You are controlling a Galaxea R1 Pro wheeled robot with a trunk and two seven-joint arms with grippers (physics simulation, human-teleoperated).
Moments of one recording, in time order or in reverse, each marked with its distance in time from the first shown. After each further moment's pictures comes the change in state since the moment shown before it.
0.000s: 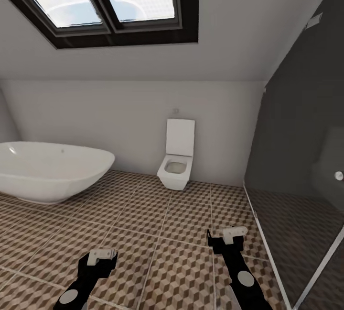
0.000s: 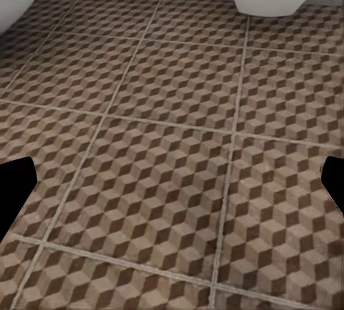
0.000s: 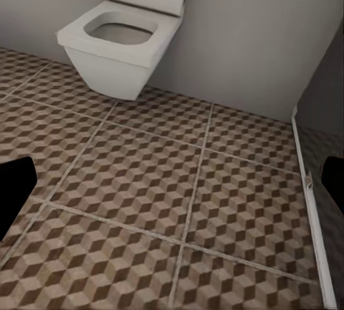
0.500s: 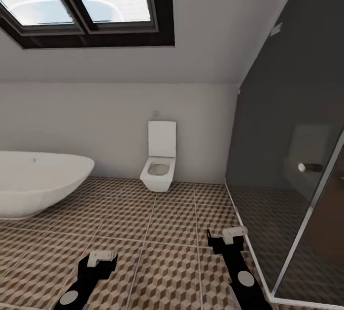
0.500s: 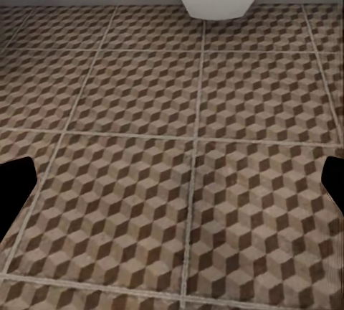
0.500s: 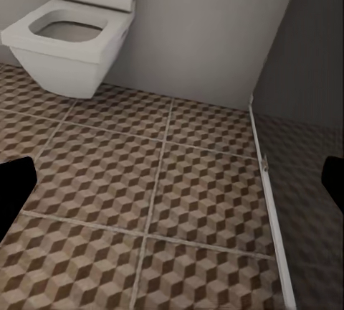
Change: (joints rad) left arm 0.000 0.000 -0.001 0.013 0.000 0.000 0.000; right arm 0.000 0.000 -0.001 0.000 0.000 0.000 0.001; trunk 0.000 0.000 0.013
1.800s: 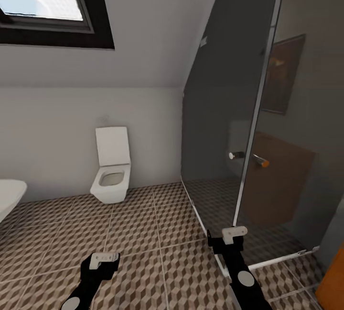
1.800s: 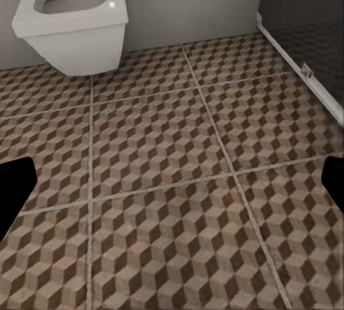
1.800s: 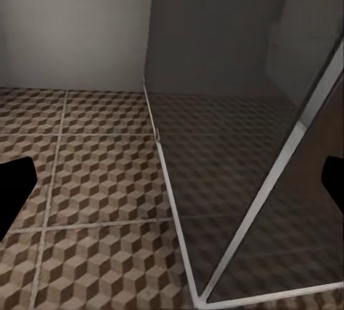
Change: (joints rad) left arm 0.000 -0.017 -0.001 0.065 0.000 -0.142 0.004; right arm 0.000 0.000 0.001 0.000 0.000 0.000 0.000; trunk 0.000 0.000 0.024
